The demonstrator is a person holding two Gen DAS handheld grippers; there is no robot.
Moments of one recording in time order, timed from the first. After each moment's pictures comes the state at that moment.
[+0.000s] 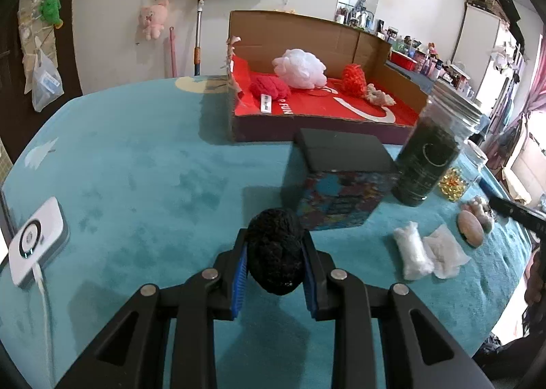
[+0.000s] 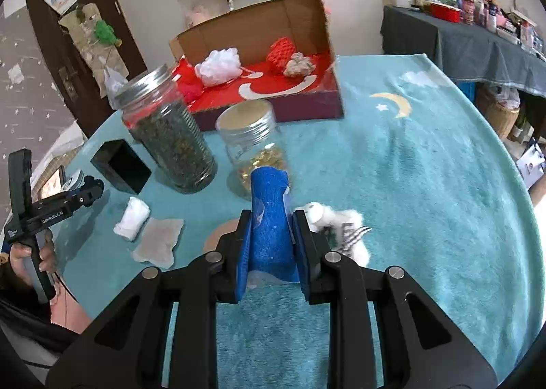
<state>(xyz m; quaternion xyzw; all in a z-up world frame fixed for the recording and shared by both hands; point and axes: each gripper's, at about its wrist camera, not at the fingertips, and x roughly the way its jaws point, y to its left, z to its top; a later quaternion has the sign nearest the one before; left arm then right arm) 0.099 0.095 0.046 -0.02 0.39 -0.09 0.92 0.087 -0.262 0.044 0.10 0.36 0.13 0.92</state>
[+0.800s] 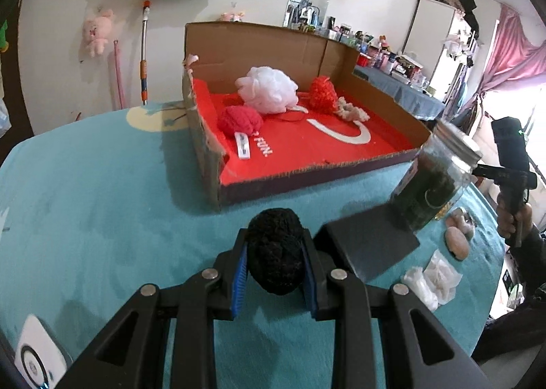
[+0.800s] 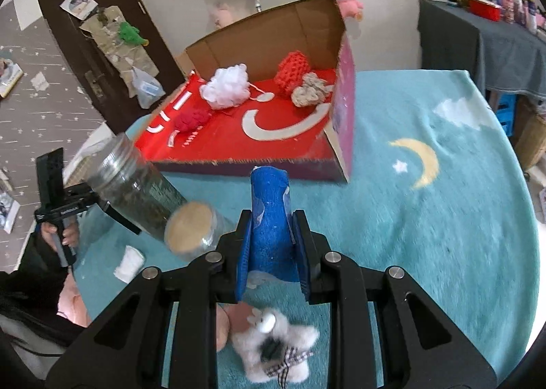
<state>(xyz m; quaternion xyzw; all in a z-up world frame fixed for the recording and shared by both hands) 0.174 0.116 0.065 -0.01 0.38 -0.22 0.90 0.181 -0.298 0.063 0.12 0.37 0.24 0.89</state>
